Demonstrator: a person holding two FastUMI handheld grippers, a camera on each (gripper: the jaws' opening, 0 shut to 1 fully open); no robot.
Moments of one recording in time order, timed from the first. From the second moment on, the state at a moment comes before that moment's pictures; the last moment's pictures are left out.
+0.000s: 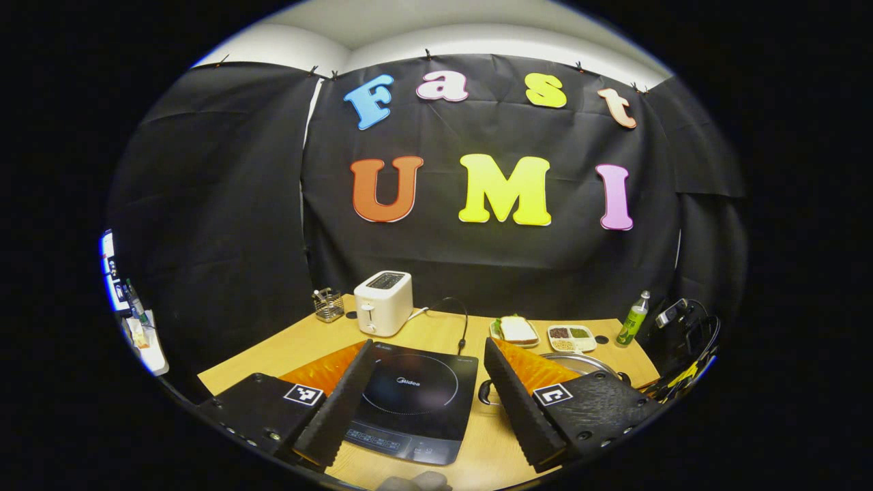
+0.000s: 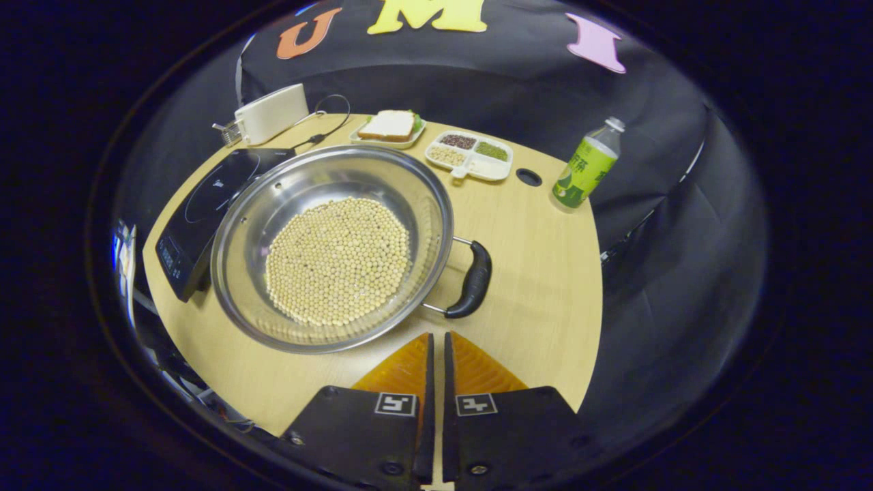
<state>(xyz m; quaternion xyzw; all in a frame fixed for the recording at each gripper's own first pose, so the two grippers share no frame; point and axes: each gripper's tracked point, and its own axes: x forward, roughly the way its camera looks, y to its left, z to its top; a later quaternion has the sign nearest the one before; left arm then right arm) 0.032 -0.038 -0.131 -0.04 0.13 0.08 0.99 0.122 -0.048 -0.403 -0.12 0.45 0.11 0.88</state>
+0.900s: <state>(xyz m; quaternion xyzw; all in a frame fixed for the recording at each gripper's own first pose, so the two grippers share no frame) 0.115 -0.115 -0.325 -0.03 0.33 -0.05 0.94 0.161 -0.046 -0.386 -0.02 0.41 0.06 0.91</state>
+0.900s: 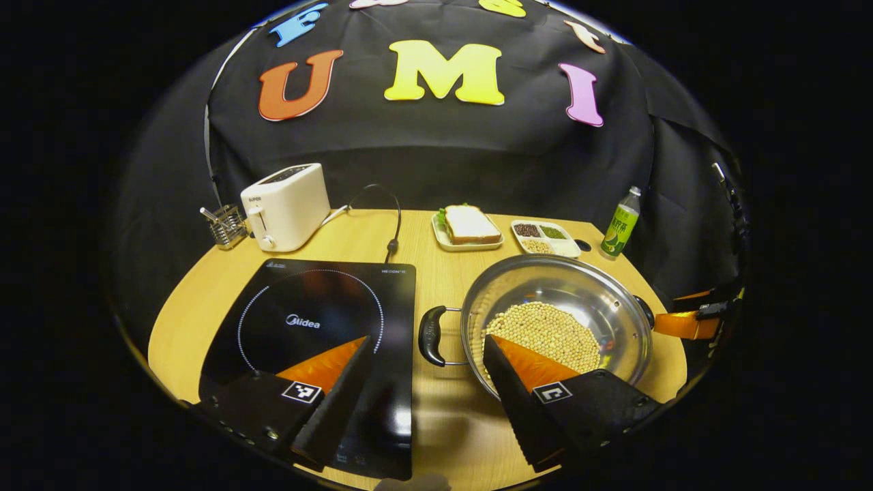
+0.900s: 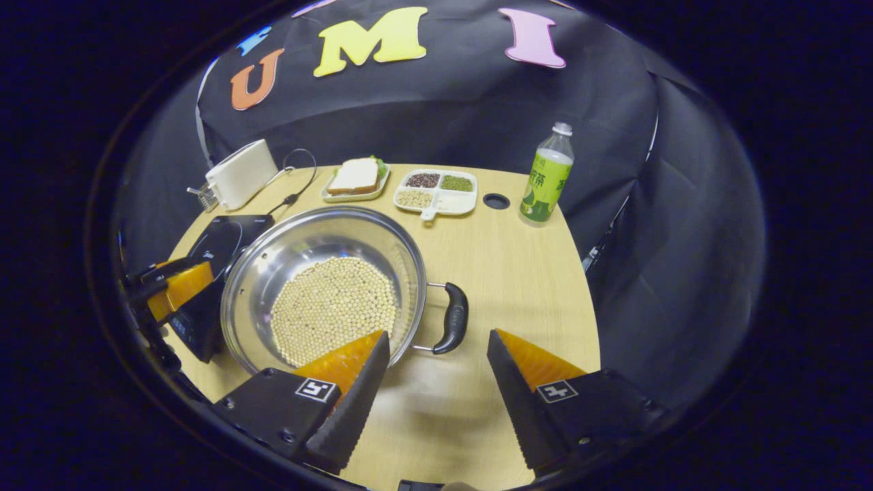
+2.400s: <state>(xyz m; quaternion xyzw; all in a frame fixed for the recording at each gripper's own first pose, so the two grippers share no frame) 0.151 -0.134 -0.371 0.01 0.40 -0.03 0.91 0.189 -0.030 -0.439 0.03 0.49 0.02 0.87</state>
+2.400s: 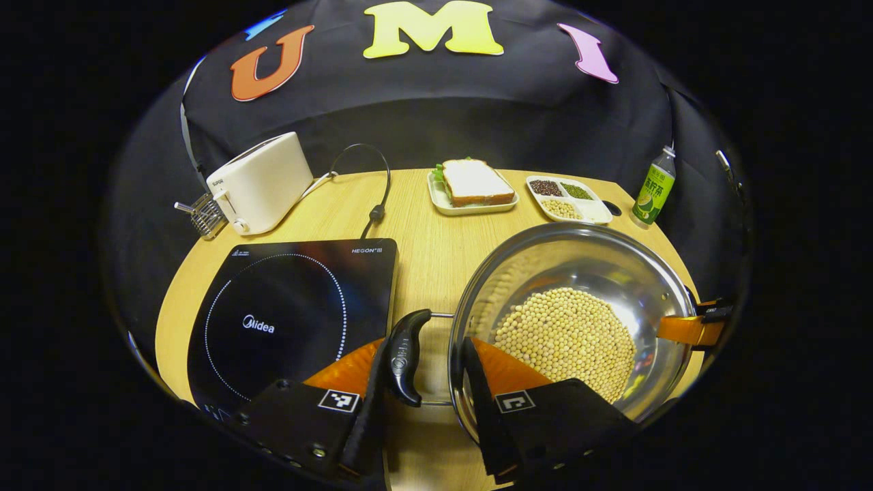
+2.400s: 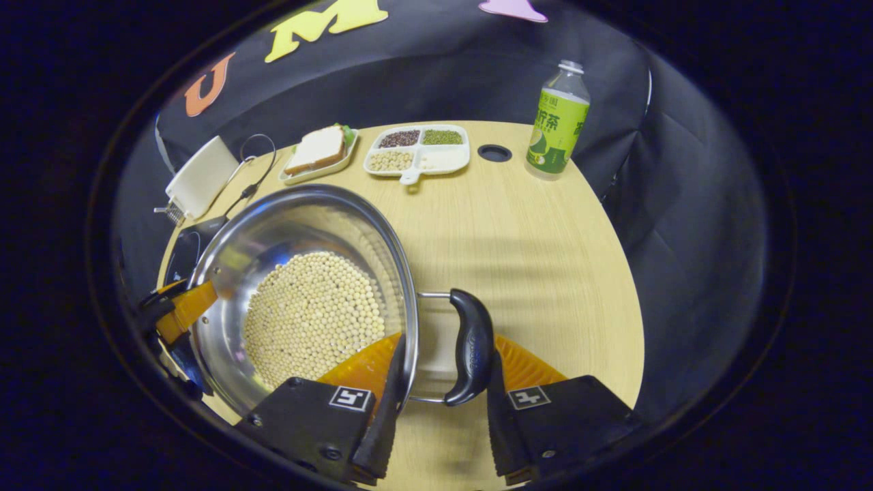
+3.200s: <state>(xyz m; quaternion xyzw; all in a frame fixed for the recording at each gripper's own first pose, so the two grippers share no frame) 0.156 -0.060 -0.298 0.02 0.36 -0.03 0.93 0.176 0.046 -0.358 0.03 0.45 0.02 0.89</state>
